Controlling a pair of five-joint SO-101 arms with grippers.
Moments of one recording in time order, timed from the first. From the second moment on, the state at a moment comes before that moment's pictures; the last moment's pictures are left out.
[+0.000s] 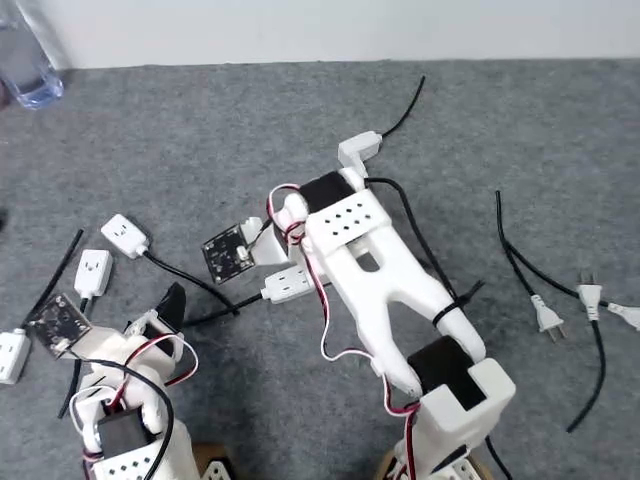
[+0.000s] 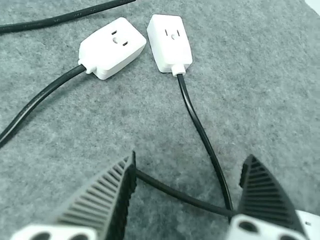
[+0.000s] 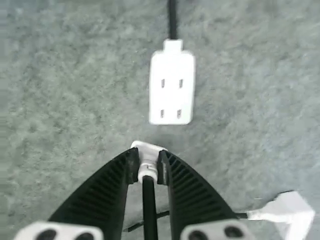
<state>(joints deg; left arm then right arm) -22.9 -103.8 96.7 65.2 35.5 -33.6 10.5 -3.8 81.1 81.4</state>
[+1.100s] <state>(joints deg) -22.9 -103.8 96.7 65.2 35.5 -38.9 16.6 -6.3 76.6 88.8</state>
